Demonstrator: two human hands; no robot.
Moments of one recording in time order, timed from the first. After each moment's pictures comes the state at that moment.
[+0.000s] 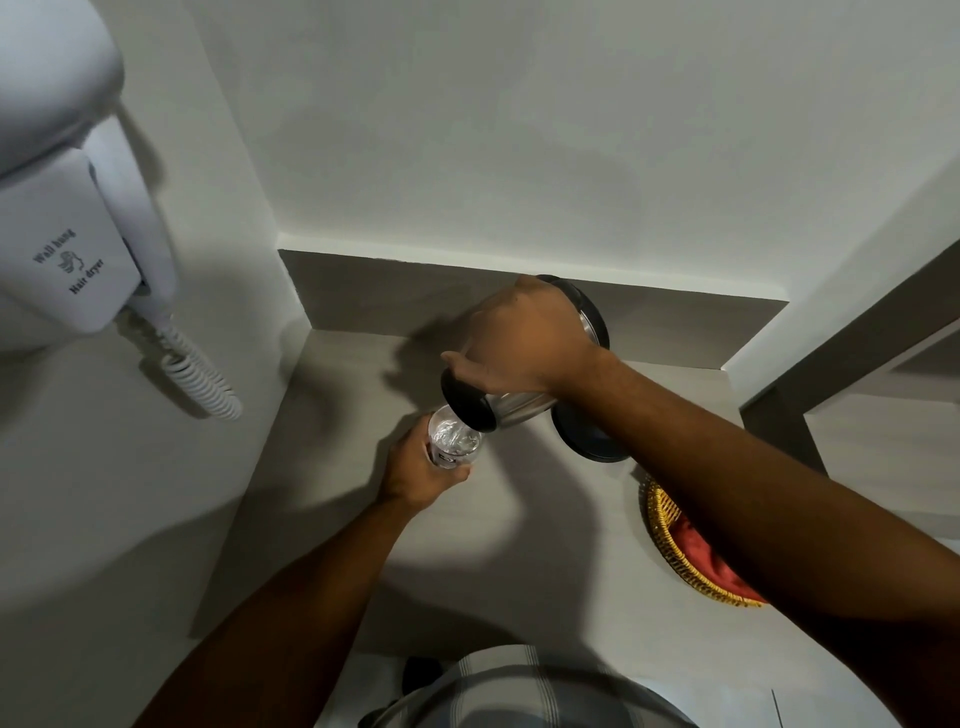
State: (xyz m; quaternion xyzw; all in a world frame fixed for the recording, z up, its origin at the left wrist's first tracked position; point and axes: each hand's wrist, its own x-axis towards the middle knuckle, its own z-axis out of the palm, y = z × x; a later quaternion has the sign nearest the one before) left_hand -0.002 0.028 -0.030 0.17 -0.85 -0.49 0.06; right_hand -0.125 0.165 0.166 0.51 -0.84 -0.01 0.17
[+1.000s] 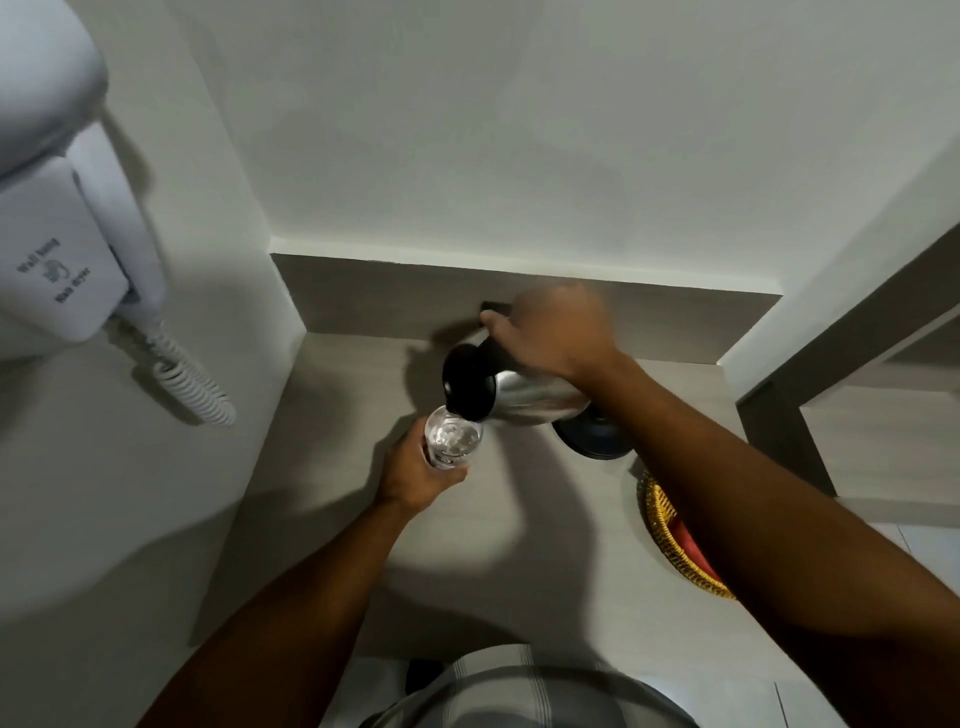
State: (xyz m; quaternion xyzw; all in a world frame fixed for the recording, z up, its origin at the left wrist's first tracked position) left_hand -0.004 0.027 -0.039 0.18 -0.84 -0.50 0.07; right_hand -0.144 0.194 0.144 0.31 -0.91 0.23 0.13
